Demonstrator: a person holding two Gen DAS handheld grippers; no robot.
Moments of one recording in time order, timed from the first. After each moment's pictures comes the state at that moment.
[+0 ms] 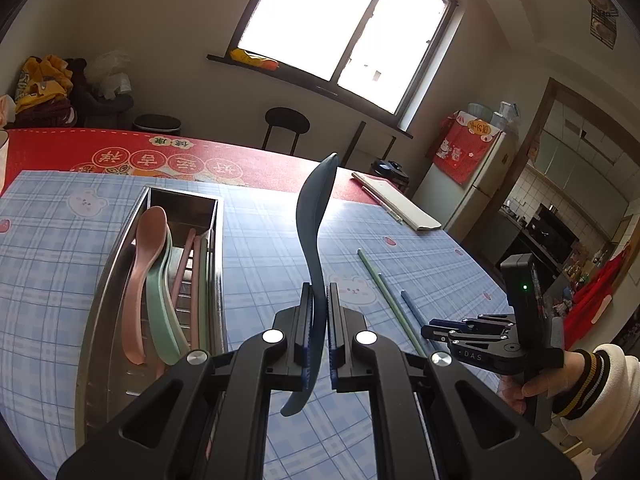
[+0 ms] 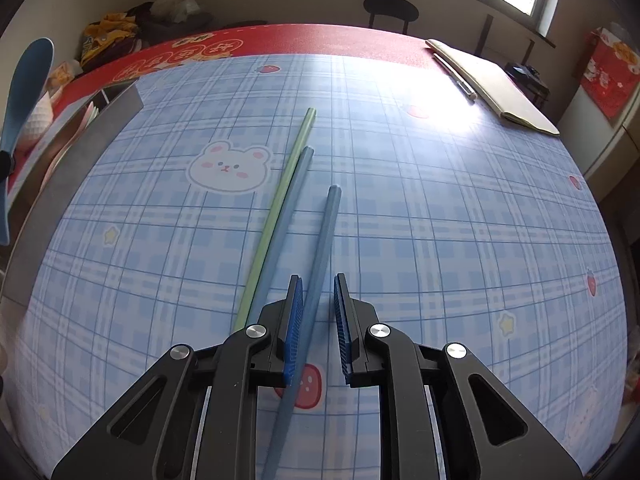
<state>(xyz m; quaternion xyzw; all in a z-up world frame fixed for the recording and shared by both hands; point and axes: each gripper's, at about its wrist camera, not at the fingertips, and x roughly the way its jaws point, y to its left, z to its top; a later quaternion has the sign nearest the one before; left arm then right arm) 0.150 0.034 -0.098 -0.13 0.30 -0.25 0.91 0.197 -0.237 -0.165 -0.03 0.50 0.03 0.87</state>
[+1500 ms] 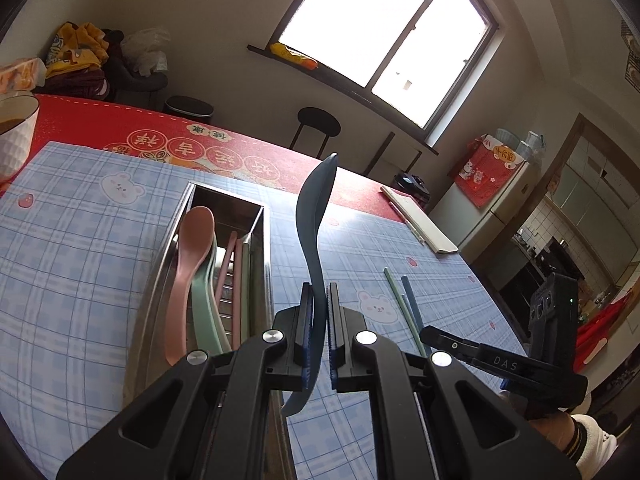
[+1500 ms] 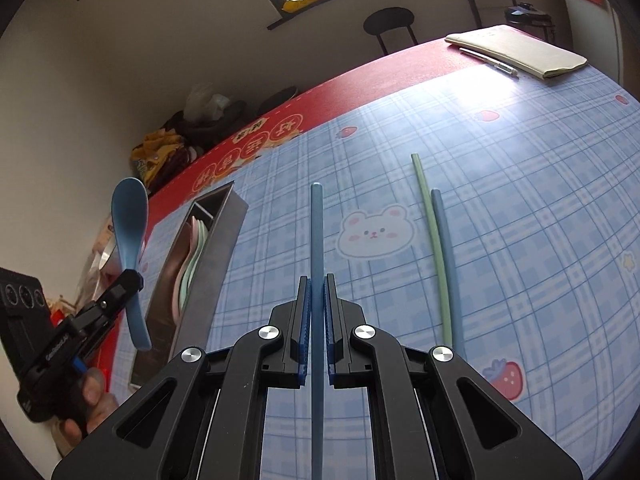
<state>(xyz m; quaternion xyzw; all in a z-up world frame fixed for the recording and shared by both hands) 0.172 0.079 -0.090 -0.19 0.32 -0.20 0.91 0.195 -0.201 -0.136 0.23 0.41 0.13 0.87</state>
